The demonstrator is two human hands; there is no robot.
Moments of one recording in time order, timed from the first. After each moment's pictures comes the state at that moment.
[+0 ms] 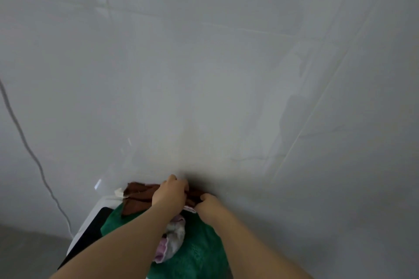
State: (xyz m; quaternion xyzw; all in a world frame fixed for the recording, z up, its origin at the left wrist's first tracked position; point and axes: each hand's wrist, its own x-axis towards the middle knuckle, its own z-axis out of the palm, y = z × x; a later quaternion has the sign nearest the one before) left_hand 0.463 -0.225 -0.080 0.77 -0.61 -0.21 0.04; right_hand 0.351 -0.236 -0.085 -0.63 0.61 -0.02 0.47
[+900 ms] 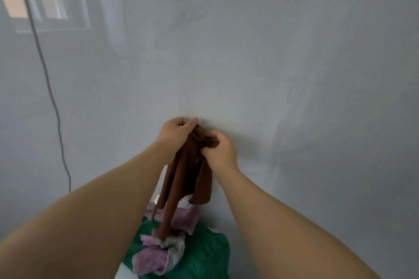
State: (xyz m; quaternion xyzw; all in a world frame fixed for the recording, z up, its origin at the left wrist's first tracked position) left_hand 0.459 -0.239 0.108 0.64 -0.42 -0.32 0.56; right_hand 0.349 -0.247 0.079 -0.64 0.51 -0.43 0.39
